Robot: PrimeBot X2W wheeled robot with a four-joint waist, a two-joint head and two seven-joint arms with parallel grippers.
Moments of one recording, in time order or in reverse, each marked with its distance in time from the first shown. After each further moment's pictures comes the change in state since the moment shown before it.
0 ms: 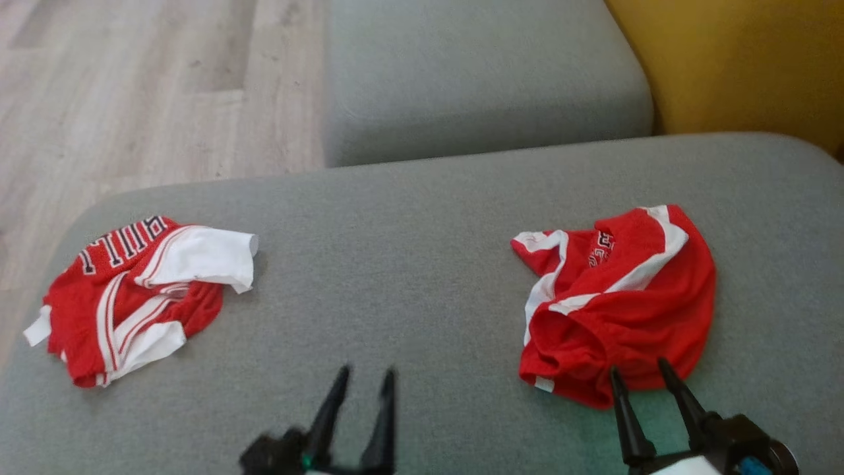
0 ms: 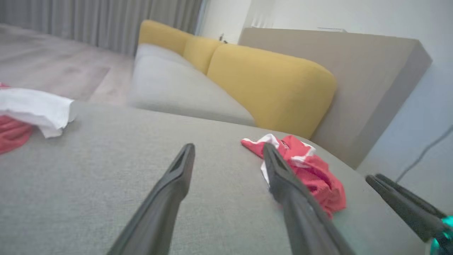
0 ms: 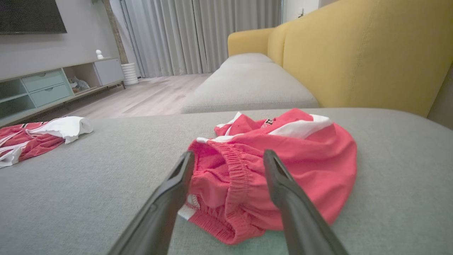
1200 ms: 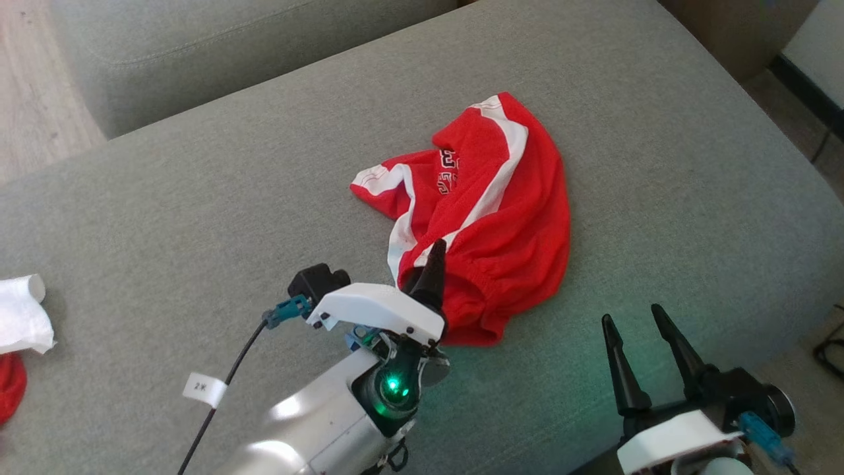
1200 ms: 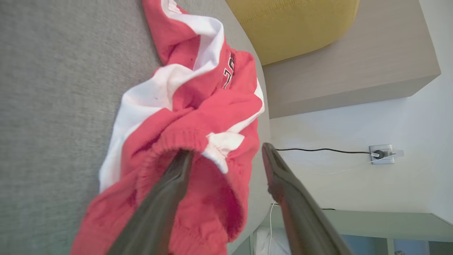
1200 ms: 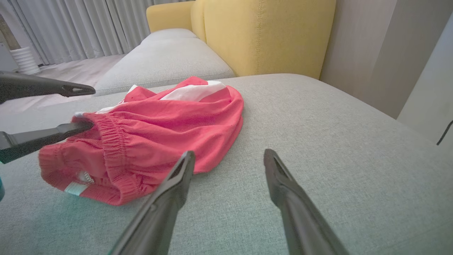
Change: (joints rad) left arm -0.753 -0.034 -0.568 0.378 -1.439 0.035 0.008; right arm -0.122 -0.022 0.030 -0.007 0.000 0.000 0.000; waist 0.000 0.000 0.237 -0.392
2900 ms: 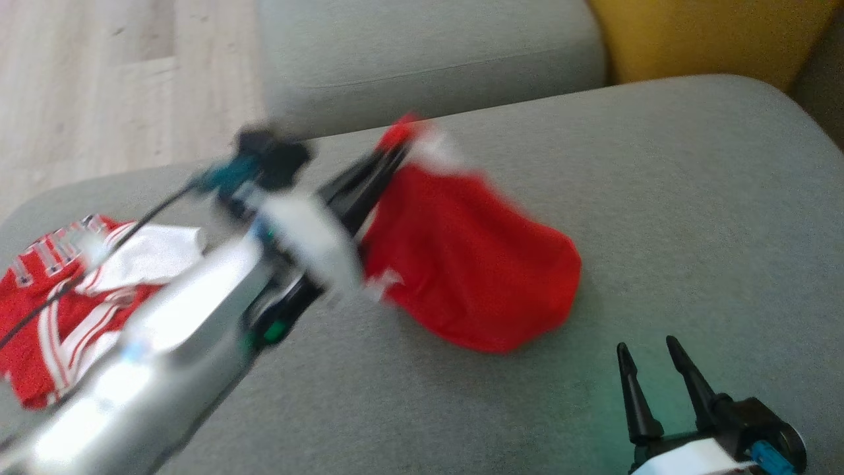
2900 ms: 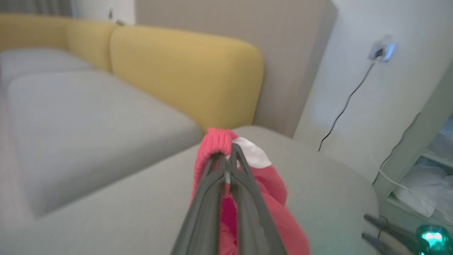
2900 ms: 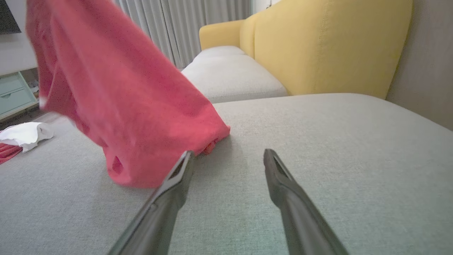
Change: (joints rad) left arm -0.253 0.247 0.102 -0.155 0.910 -0.191 0.249; right arm 0.074 0.020 -0.040 -0.003 0.014 0.000 0.000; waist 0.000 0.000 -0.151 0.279
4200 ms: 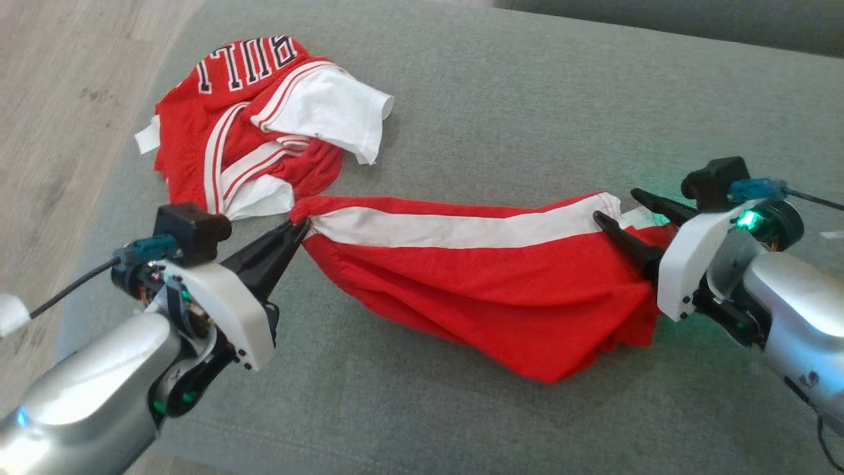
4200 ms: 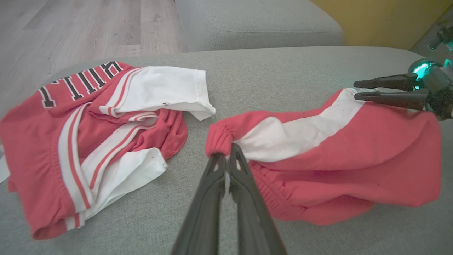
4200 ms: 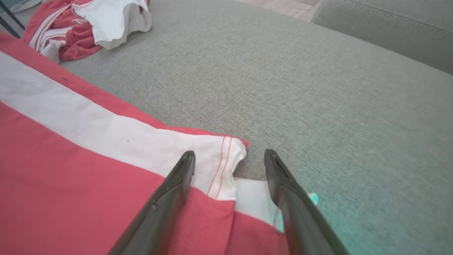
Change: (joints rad) left arm 0.243 0.369 -0.017 -0.266 0.011 0.131 0.103; right arm -0.877 -0.538 0.983 0.351 0.830 0.000 0.305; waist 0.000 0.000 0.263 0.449
